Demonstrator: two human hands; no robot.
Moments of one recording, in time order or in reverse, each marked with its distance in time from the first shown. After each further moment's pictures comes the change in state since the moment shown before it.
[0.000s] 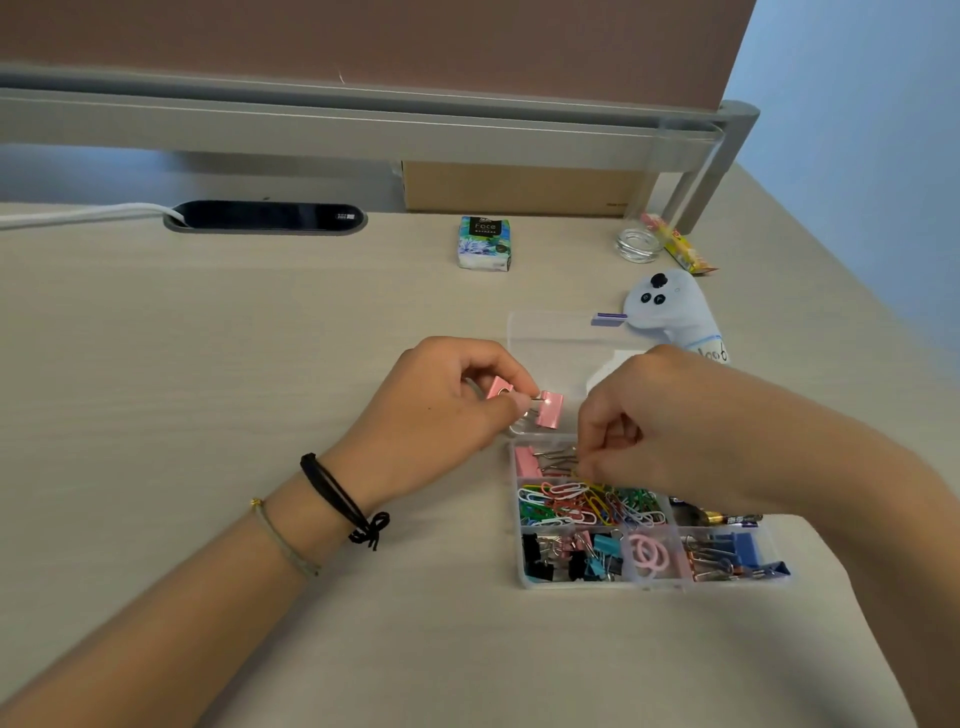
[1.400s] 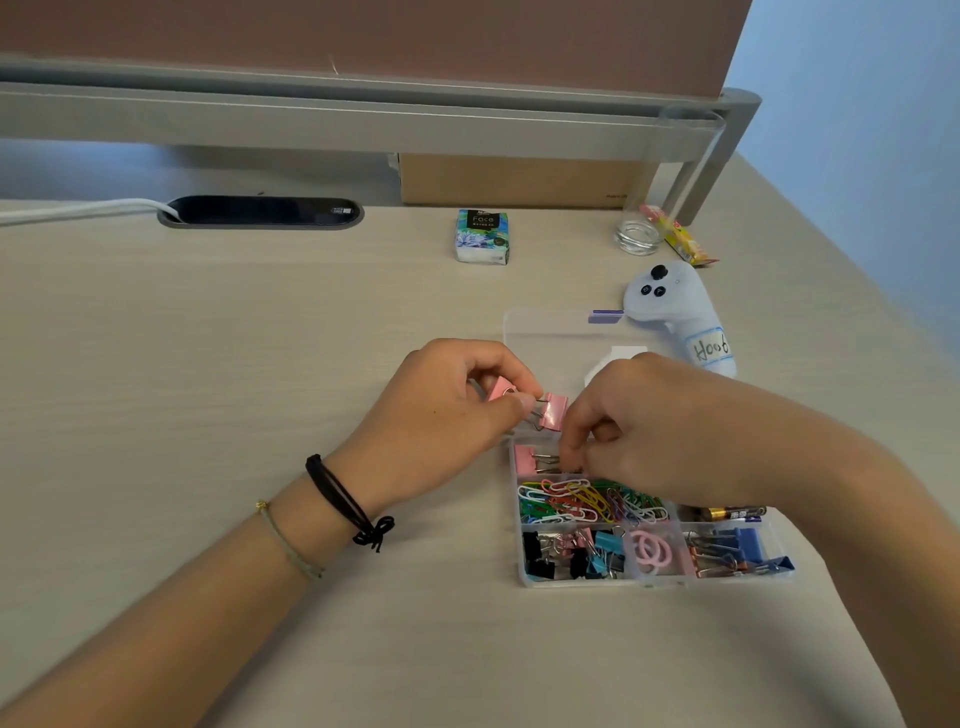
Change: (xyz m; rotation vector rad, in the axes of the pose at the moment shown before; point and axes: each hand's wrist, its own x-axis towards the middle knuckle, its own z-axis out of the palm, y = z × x) left_hand 0.000 -0.005 0.008 0.015 0.020 0.019; right_hand 0.007 -0.003 0.009 0.051 -0.017 0.023
